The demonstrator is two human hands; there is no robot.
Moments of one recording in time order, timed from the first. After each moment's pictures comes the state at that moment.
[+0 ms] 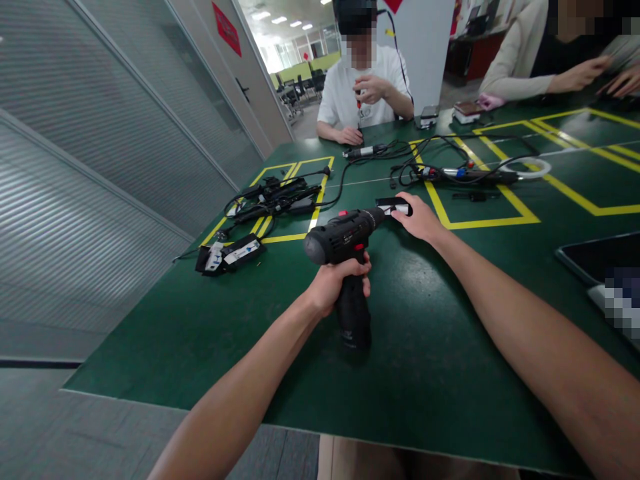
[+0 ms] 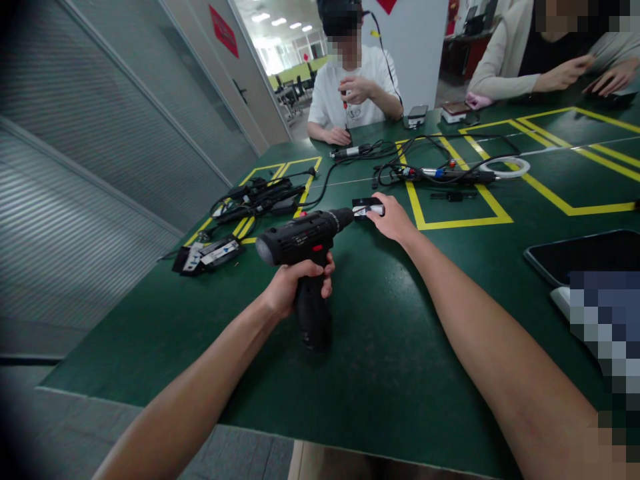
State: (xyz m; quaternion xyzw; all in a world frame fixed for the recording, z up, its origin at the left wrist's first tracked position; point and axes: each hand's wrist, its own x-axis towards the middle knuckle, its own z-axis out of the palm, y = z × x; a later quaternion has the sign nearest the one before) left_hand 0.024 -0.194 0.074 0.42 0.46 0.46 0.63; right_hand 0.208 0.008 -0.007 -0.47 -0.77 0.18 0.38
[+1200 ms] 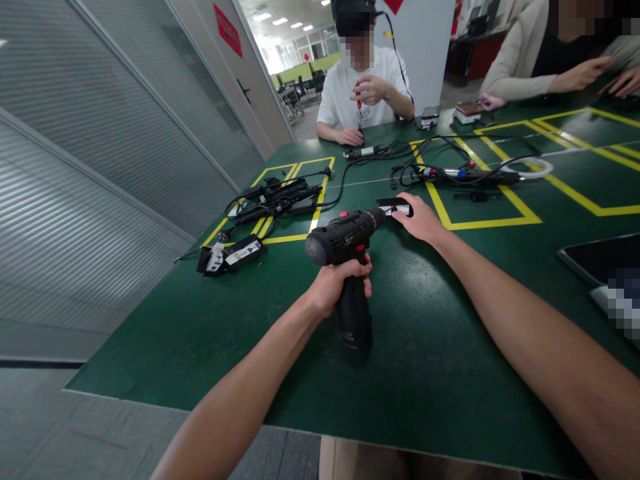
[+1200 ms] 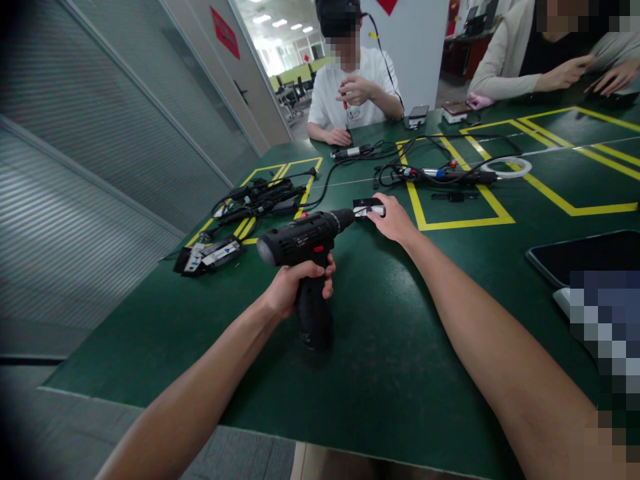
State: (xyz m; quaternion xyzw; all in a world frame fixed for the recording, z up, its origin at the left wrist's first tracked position) left_hand 0.023 -0.194 0.073 0.42 0.45 0.46 0.64; right_hand 0.208 0.013 -0.013 -0.46 -0.78 0.18 0.40
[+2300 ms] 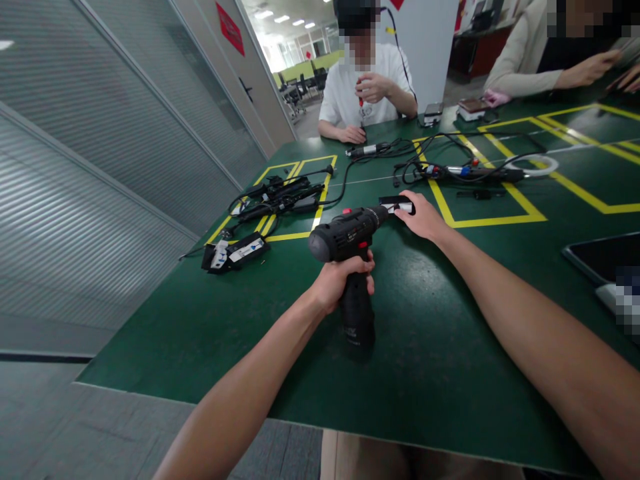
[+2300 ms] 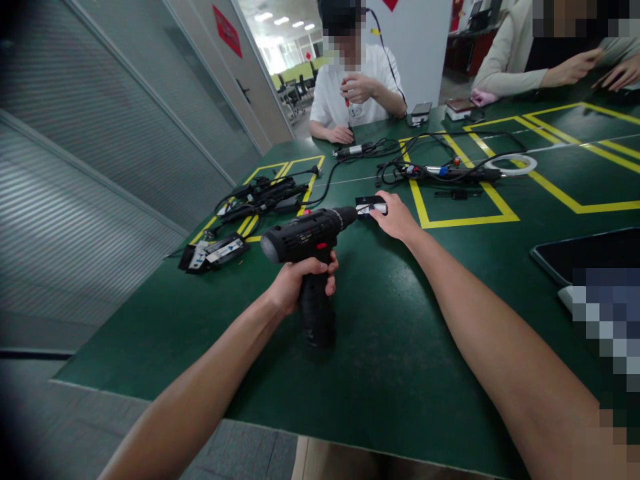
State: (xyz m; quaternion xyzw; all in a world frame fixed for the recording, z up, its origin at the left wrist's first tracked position) left_hand 0.023 -0.195 0.073 0.42 0.45 0.46 0.64; right_hand 0.208 0.011 -0.012 -0.46 -0.78 0.18 0.38
